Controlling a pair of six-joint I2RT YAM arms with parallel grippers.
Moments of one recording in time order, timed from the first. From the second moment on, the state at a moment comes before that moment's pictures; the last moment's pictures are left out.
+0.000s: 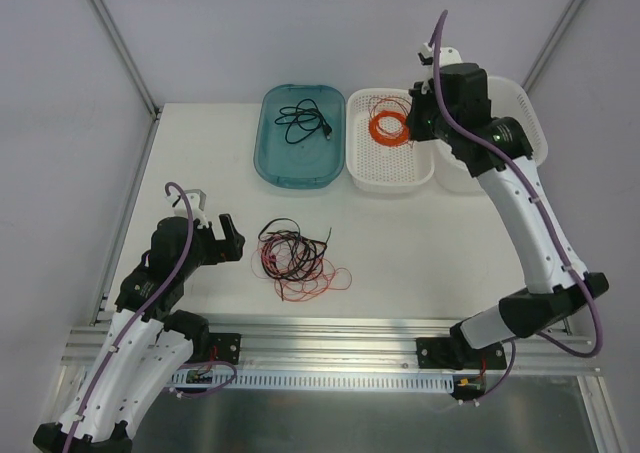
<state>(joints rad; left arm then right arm) -0.30 0.50 0.62 -0.67 -0.06 -0.35 0.47 1.45 1.86 -0.88 0.15 0.15</state>
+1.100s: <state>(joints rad) -0.30 0.52 0.62 -0.66 -0.06 -0.35 0.26 1.93 1.70 -0.63 -0.02 0.22</state>
